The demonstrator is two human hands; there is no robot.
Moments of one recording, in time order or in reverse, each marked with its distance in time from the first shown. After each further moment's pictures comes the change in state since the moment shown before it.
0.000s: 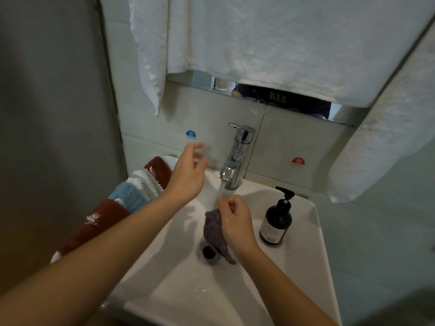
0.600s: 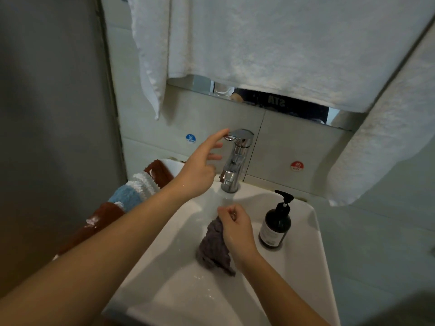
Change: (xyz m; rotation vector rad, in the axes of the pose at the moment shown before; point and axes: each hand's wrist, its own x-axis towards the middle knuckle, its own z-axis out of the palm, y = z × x) left_hand 0.015 0.014 0.001 -0.084 -0.256 0.158; right_hand -0.002 0.006 -0.002 -0.015 -0.008 0.098
